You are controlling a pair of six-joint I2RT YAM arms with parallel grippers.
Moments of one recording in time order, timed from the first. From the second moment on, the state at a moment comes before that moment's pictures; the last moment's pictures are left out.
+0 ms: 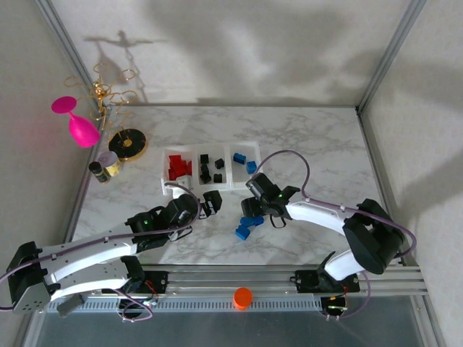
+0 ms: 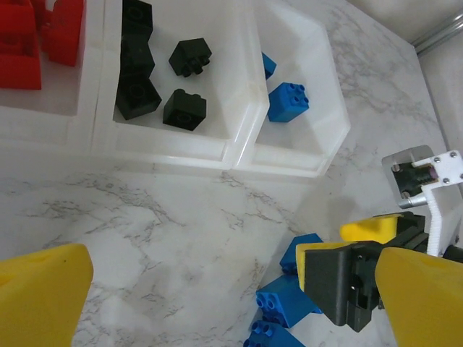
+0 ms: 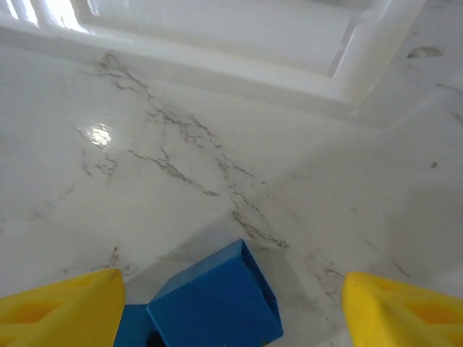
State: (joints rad) left arm -0.99 0.97 0.62 -0.28 -0.49 -1.01; right arm 0.82 1.49 0.80 -0.41 0.15 0.44
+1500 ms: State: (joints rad) left arm -0.99 0.99 0.66 -0.30 -0.53 -0.98; right arm 0.82 1.46 0.85 -0.44 0.24 0.51
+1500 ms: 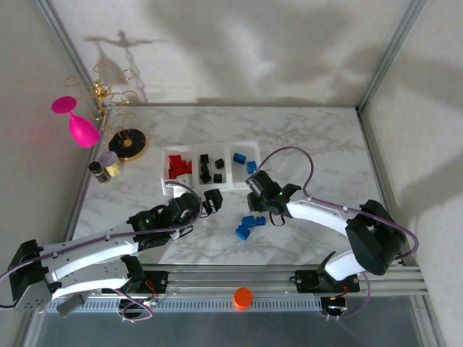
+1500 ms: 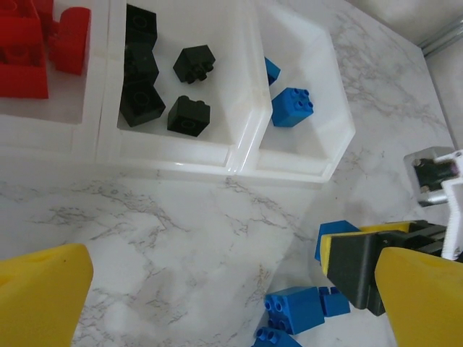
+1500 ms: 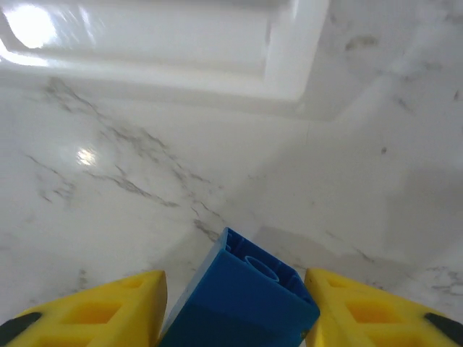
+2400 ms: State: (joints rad) left arm -0.86 0.99 0.75 -0.32 -0.56 -0.89; right arm 0.70 1.87 1.30 -0.33 0.24 0.32
